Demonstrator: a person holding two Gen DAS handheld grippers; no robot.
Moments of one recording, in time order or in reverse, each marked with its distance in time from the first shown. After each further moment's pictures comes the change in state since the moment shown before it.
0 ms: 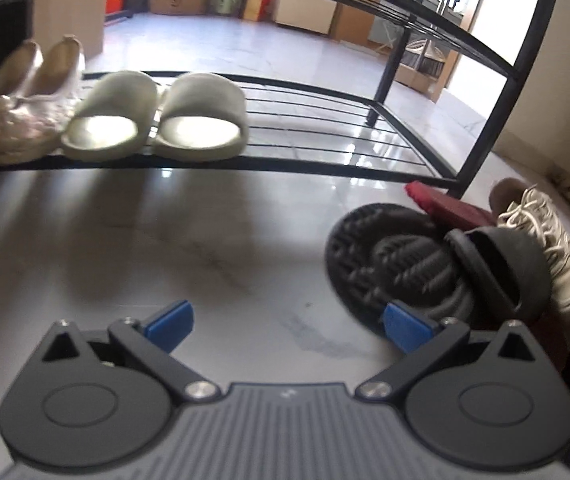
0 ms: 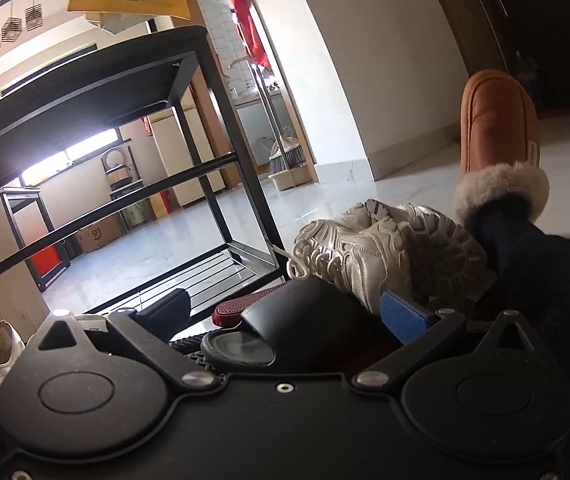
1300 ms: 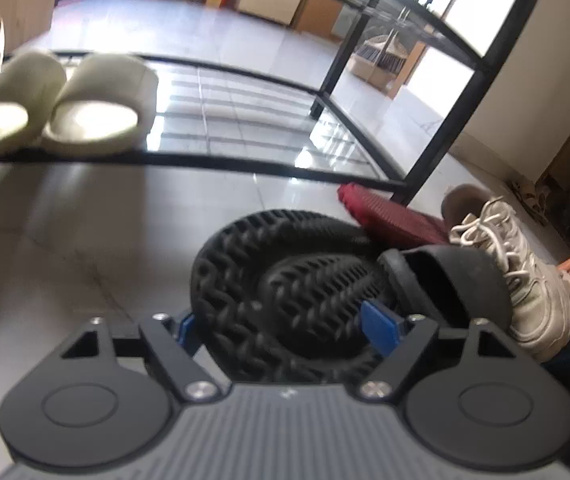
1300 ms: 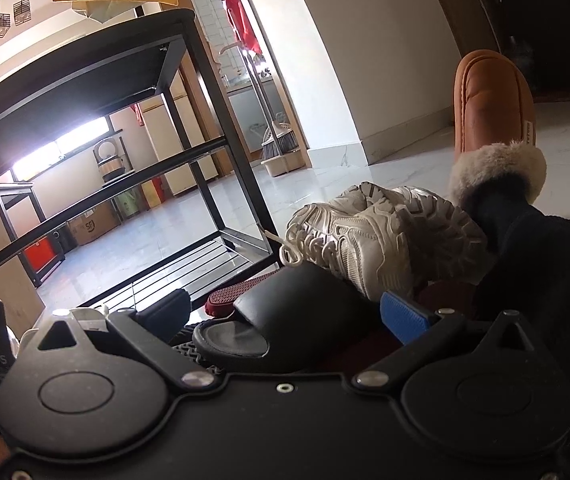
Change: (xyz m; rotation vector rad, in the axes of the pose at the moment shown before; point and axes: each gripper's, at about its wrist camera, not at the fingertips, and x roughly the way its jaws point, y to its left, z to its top) left arm 0.038 -0.042 0.015 -0.043 -0.012 -0.141; right arm 0.009 -0.001 -0.002 0.017 0.032 -0.024
